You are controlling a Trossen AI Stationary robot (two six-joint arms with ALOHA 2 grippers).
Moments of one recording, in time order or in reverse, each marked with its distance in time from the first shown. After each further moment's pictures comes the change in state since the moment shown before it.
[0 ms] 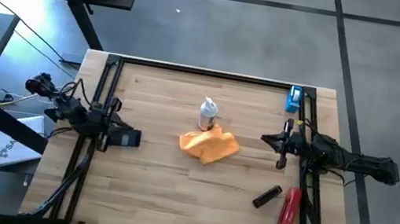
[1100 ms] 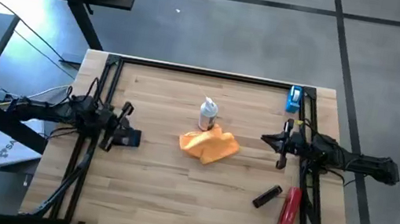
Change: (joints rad) left arm 0.560 0.002 -0.135 0.126 0.664 -0.070; right arm 0.000 0.000 0.000 0.000 -0.001 -0.001
